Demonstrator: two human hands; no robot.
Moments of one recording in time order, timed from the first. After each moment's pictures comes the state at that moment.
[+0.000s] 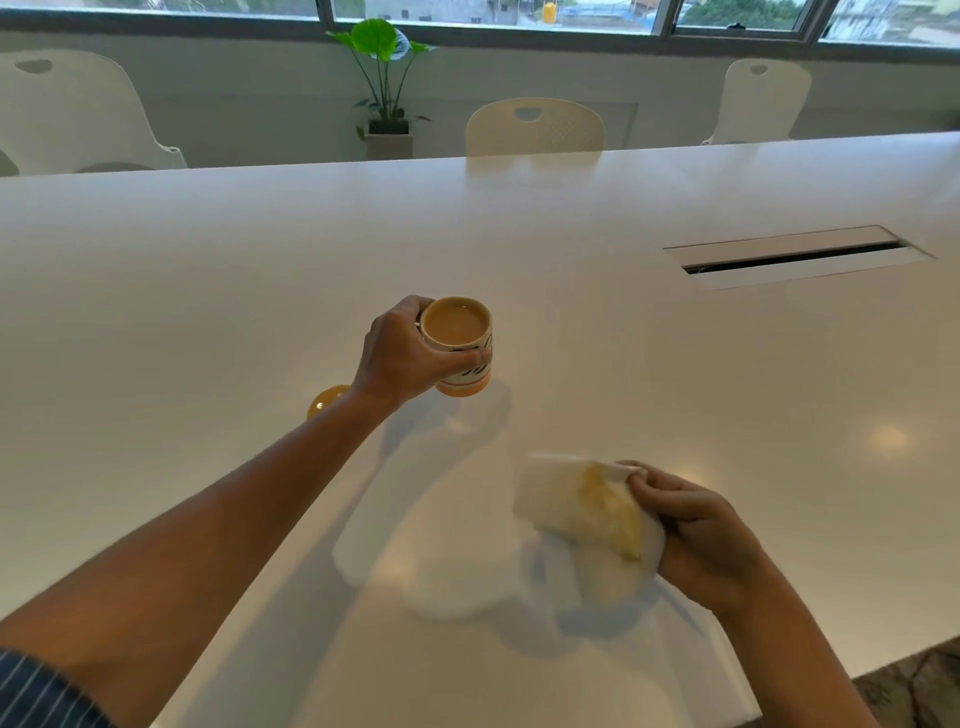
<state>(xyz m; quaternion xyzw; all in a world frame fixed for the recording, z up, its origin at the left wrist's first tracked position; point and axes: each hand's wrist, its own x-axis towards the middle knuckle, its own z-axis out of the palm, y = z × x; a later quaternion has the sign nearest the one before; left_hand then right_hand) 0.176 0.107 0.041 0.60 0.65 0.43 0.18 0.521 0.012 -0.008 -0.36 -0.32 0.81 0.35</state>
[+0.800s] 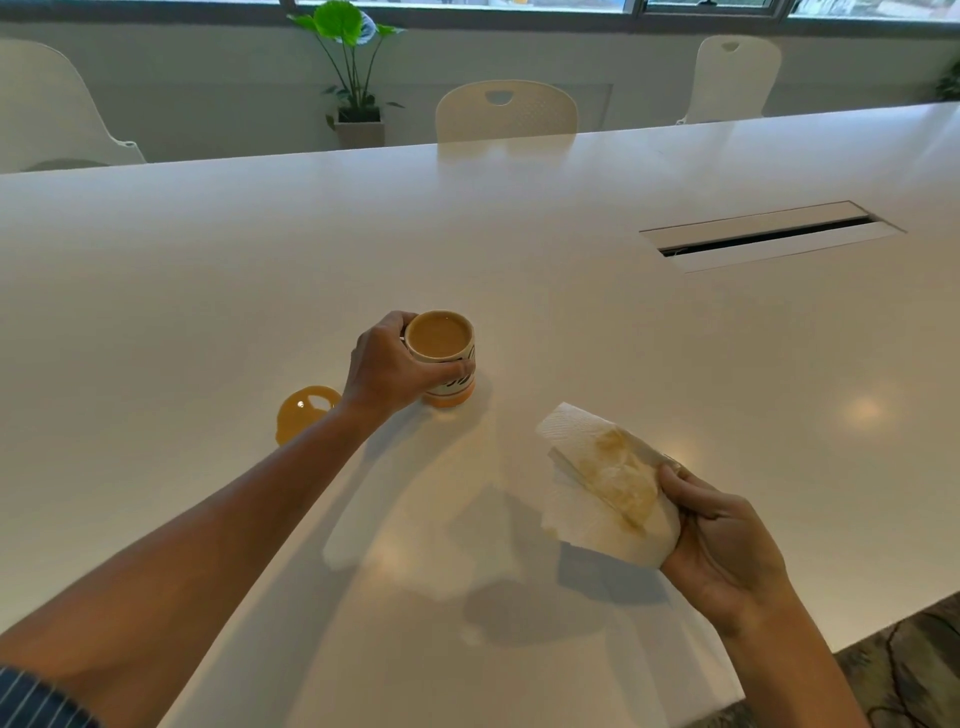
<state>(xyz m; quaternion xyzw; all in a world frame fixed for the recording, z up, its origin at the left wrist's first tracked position) 0.188 0.110 0.018 0.60 0.67 0.40 0.20 0.528 -0.012 0.003 -0.41 -0.14 0.75 0.50</state>
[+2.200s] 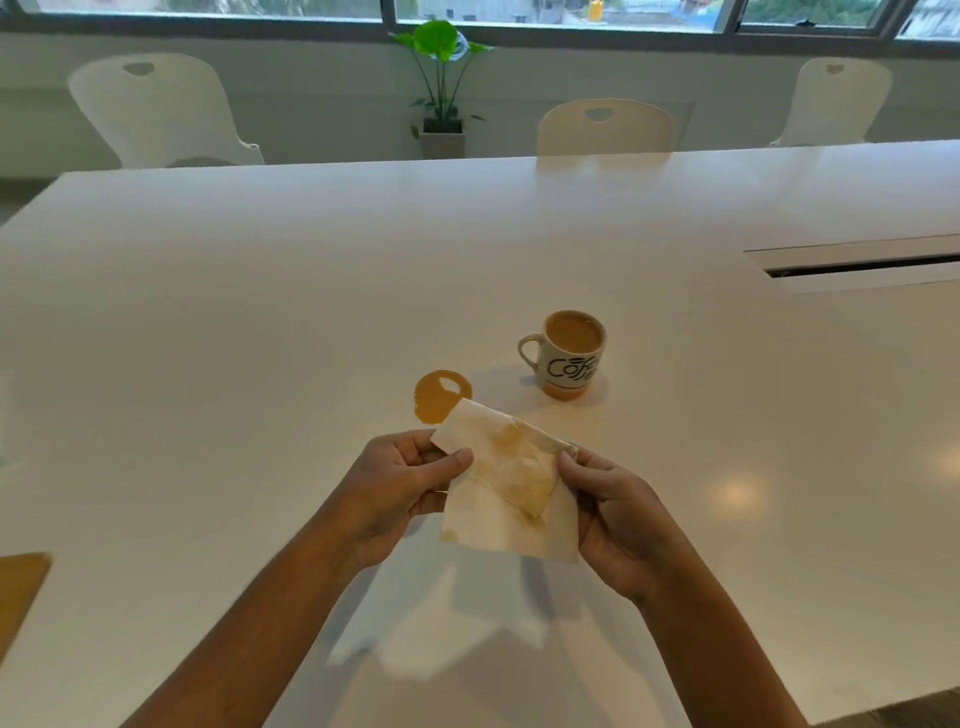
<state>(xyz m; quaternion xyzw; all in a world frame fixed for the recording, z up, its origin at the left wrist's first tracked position) 0.087 -0.074 0.035 0.31 0.53 0.48 0.62 0.324 -0.036 0.025 -0.42 -0.25 0.79 0.37</state>
